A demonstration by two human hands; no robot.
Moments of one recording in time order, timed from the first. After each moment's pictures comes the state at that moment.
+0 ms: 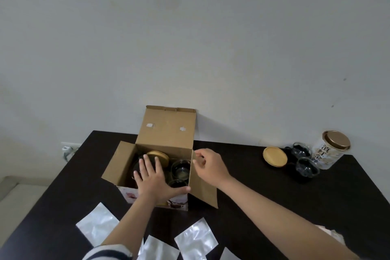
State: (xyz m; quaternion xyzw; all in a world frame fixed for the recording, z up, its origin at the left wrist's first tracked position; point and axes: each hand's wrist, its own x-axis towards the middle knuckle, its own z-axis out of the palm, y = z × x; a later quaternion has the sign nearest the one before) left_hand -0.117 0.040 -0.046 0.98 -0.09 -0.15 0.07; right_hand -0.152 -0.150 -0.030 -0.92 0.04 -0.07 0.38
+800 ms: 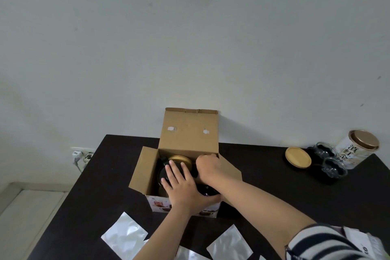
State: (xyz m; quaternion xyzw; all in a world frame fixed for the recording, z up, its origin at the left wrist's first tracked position) left_hand -0.115 0.041 -0.051 0.98 -0.12 -0.15 0.09; right_hand -0.066 -0.064 -0.048 -0.99 0.08 0.14 -0.01
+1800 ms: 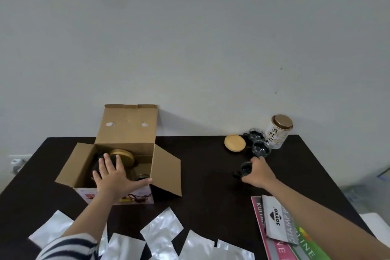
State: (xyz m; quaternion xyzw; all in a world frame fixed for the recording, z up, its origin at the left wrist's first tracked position) left_hand -0.123 0.036 -0.052 0.99 -0.09 -0.13 0.05; right_hand -0.301 -0.351 -0.050 -0.91 0.34 0.06 0.22
